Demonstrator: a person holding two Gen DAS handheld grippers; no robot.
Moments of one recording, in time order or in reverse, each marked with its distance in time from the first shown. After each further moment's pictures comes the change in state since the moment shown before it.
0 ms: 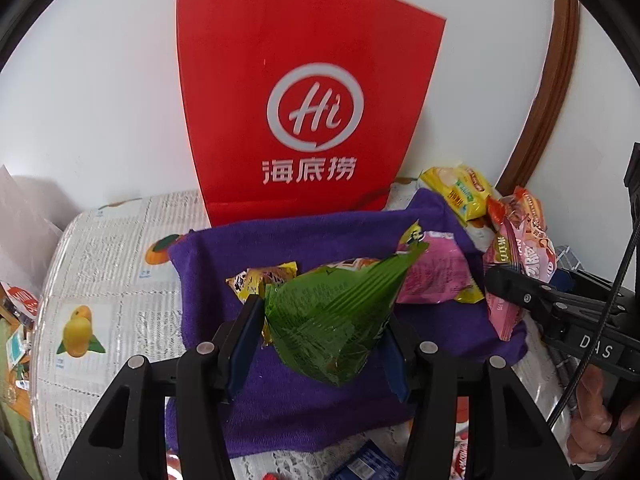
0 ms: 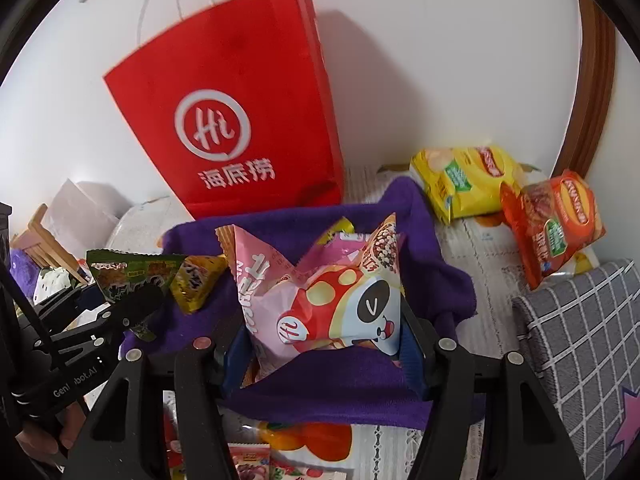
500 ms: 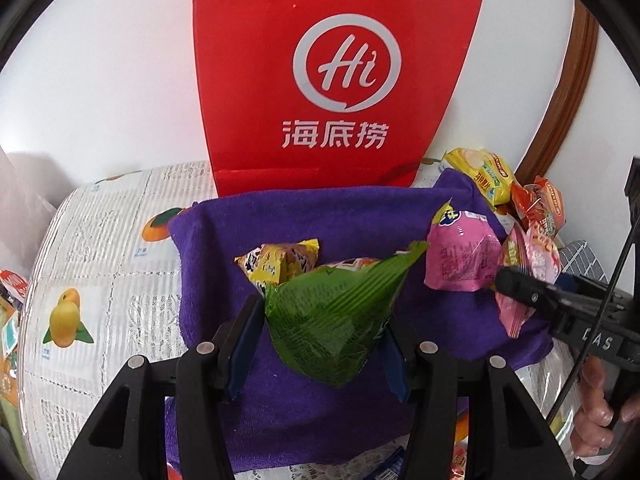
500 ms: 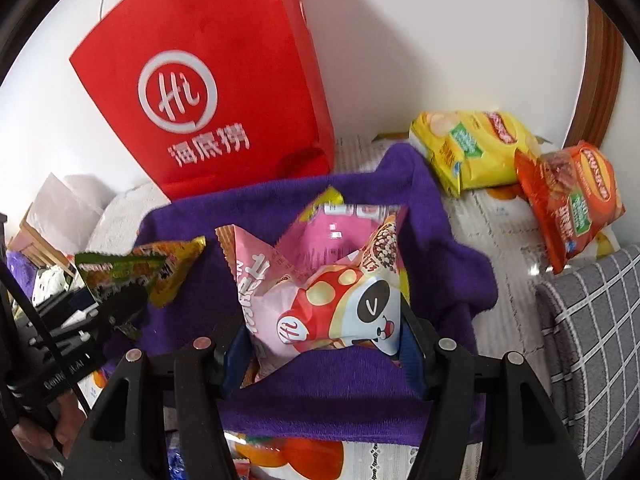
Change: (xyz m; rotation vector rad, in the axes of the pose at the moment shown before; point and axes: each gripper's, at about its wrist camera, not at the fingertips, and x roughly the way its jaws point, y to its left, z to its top) left arm 0.030 0.018 -0.010 -0.031 0.050 0.015; right arm 0.041 -0.012 -0.011 0.023 0.068 0.007
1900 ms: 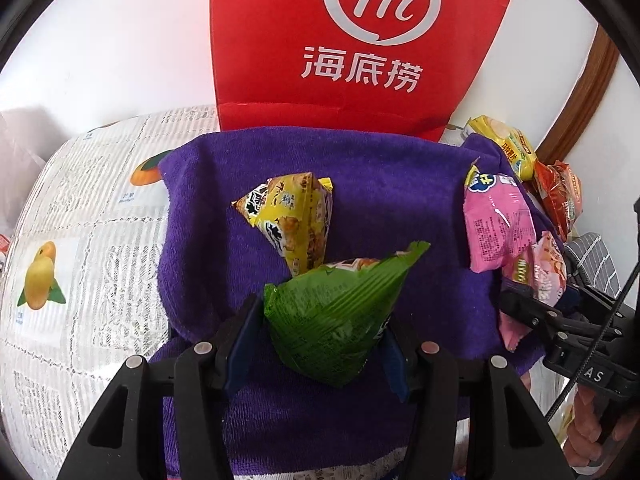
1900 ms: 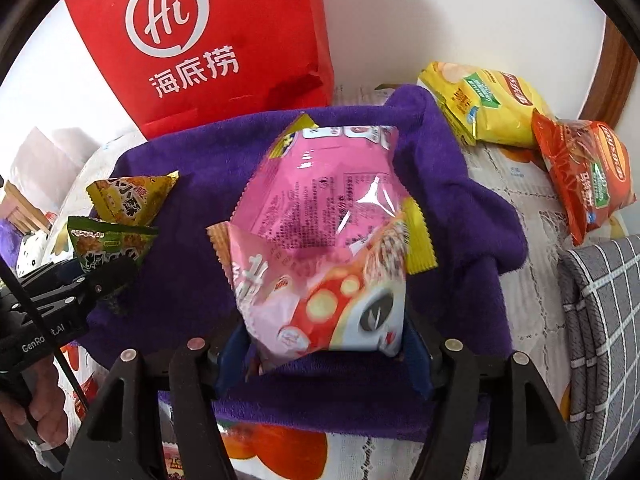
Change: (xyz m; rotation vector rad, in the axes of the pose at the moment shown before) left arm 0.037 0.011 -0.017 -0.059 0.121 0.010; right arm 0.038 0.005 -0.021 -0.057 0.091 -0.058
